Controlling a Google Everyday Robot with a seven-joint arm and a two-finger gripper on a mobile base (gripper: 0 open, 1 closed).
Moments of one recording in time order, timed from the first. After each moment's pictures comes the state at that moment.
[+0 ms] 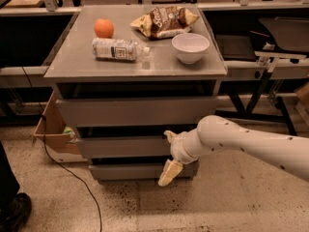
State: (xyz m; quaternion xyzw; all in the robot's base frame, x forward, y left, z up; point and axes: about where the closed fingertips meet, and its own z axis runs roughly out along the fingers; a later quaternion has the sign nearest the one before) arm 0.534 -0.035 0.577 -0.64 0.70 0.15 0.29
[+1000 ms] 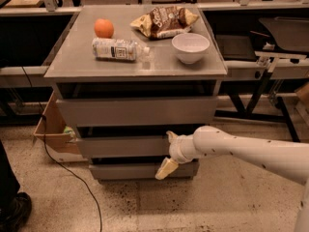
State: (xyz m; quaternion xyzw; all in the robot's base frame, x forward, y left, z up) arm 0.587 -0.038 0.510 -0.59 0.73 0.14 0.33
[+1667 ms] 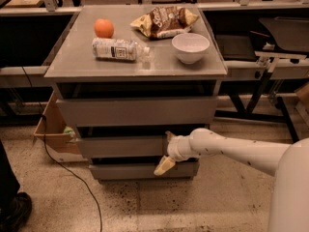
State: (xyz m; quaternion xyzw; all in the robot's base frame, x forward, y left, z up) arm 0.629 -0.038 0.459 -0.57 0.73 0.13 0.34
